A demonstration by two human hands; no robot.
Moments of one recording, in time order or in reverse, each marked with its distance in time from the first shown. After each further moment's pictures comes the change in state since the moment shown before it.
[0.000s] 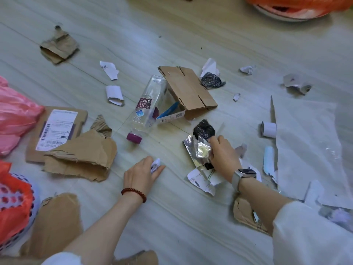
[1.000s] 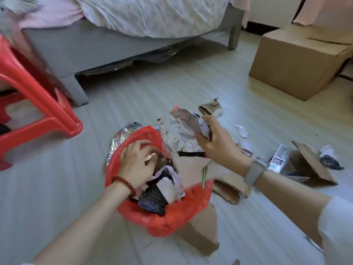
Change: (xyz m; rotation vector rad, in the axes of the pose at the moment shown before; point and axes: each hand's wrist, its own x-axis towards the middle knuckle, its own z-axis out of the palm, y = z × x) left_hand -0.131 -0.240 -0.351 -0.072 0.414 -0.281; right_hand -0.075 -0.469 -0.119 0.624 0.069 -0.725
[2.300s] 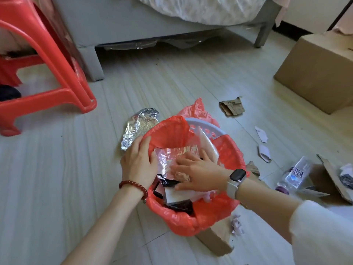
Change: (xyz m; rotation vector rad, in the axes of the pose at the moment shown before) left_hand -0.023 -0.056 0.000 -0.041 0.074 -0.329; right_hand 0.000 0.012 0.118 -0.780 -0.839 -0.317
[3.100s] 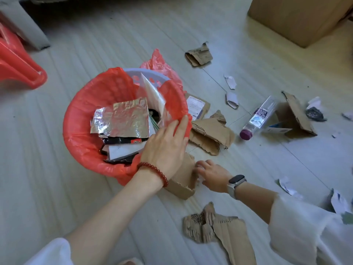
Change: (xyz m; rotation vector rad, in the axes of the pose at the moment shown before) left_hand -0.096 0.122 0.088 0.255 -0.220 0.598; right_hand -0.145 0.067 0.195 0.154 -0.195 0.263
